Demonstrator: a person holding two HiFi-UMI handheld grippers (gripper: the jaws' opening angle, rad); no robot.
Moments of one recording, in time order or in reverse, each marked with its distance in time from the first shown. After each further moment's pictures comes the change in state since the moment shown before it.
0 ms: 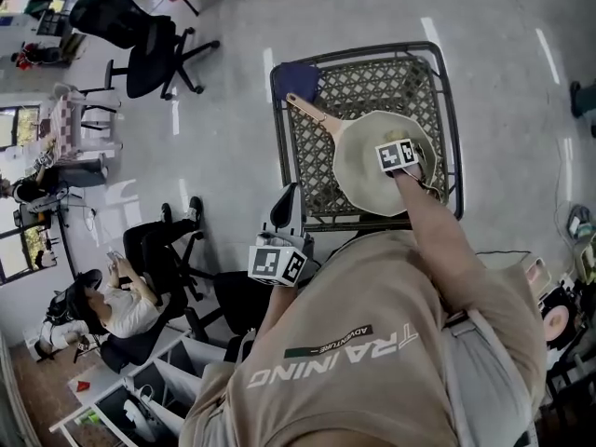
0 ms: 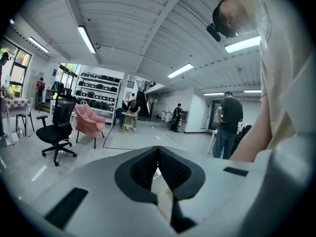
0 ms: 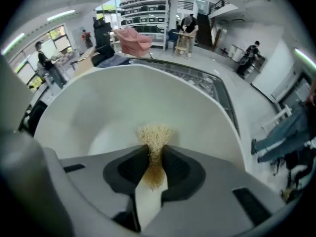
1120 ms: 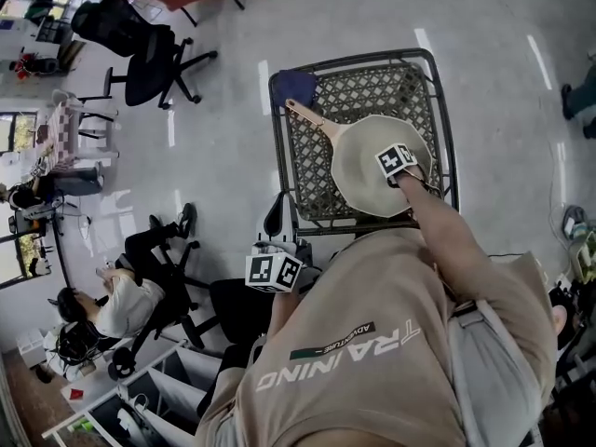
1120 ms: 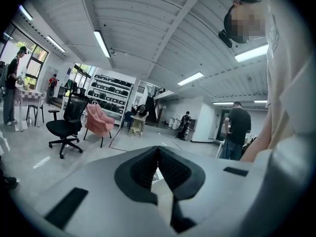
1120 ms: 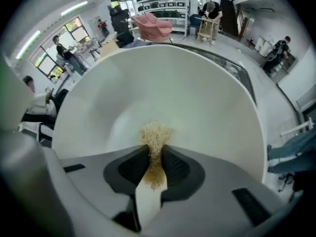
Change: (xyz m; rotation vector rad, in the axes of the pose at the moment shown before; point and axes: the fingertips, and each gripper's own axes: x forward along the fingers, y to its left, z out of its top) left arm -0.030 0.017 0.002 -0.100 -0.070 0.086; right arm -0.008 0.027 -0.032 -0.130 0.136 0.200
